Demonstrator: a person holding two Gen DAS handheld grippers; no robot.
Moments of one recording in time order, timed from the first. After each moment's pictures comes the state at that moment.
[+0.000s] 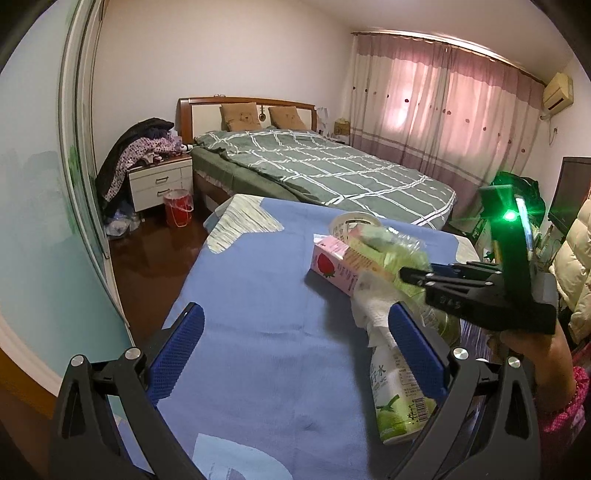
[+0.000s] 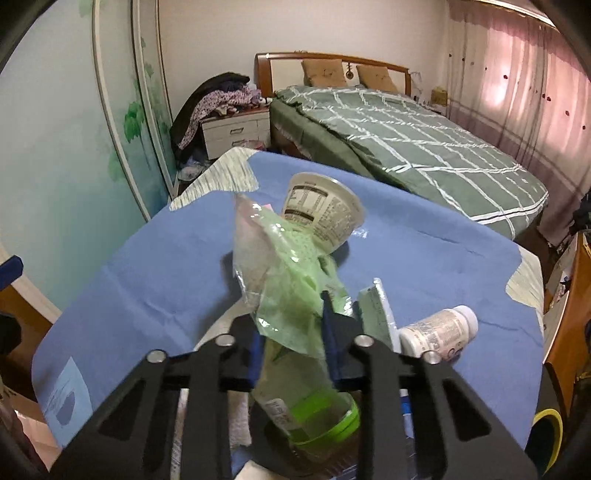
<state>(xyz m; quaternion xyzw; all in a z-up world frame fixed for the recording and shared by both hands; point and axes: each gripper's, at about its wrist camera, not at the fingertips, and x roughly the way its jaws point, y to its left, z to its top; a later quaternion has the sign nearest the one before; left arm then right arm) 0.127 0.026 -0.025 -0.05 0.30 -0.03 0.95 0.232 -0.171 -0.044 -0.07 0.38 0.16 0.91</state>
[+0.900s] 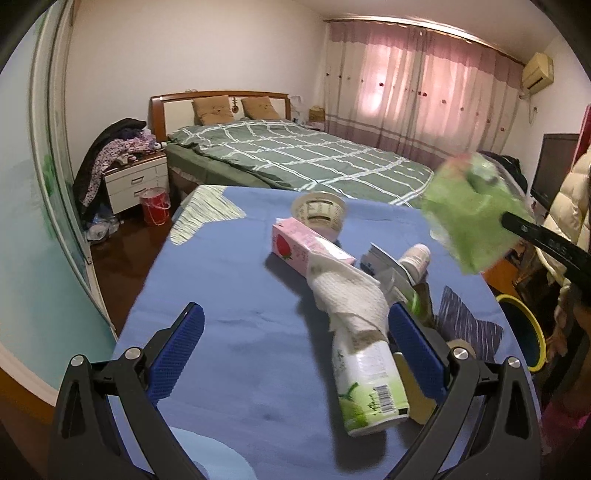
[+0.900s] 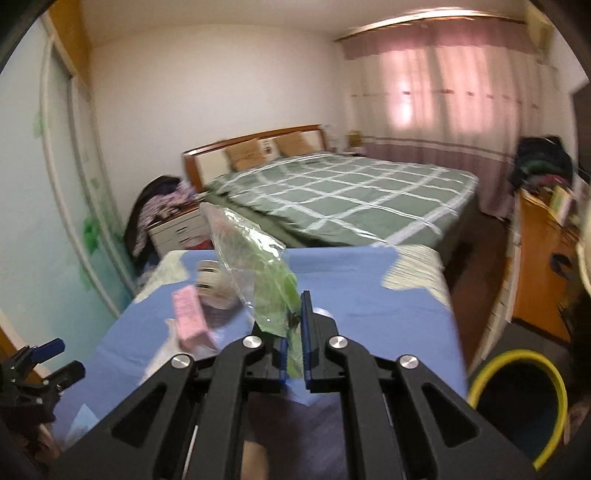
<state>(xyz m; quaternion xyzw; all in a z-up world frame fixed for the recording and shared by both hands) 0.127 -0.021 -0.038 -0.03 0.32 -0.08 0.94 0.130 -0.322 0.011 0.07 0.24 0.03 0.97</state>
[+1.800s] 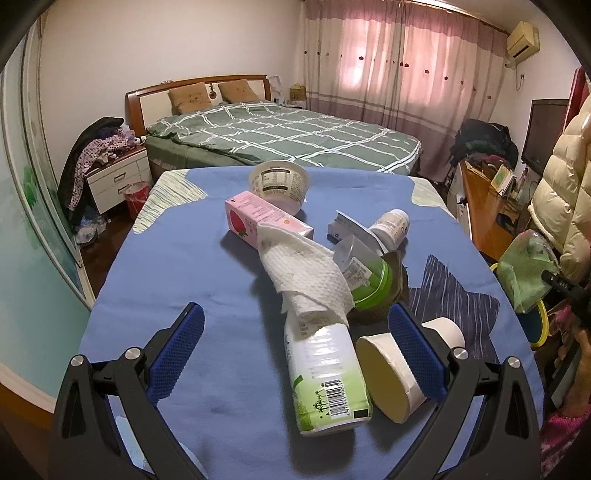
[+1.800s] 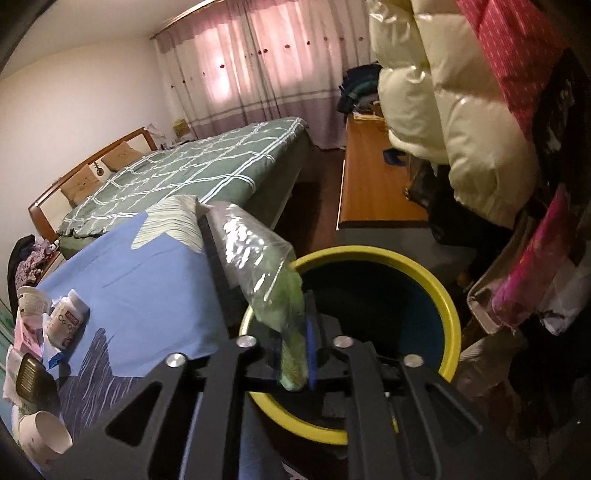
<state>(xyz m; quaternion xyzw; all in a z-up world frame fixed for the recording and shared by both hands) 0.140 -0.074 -0.059 0.01 0.36 -0.11 0.93 0.054 -0.516 -0.089 0.20 0.29 -0.26 0.90</state>
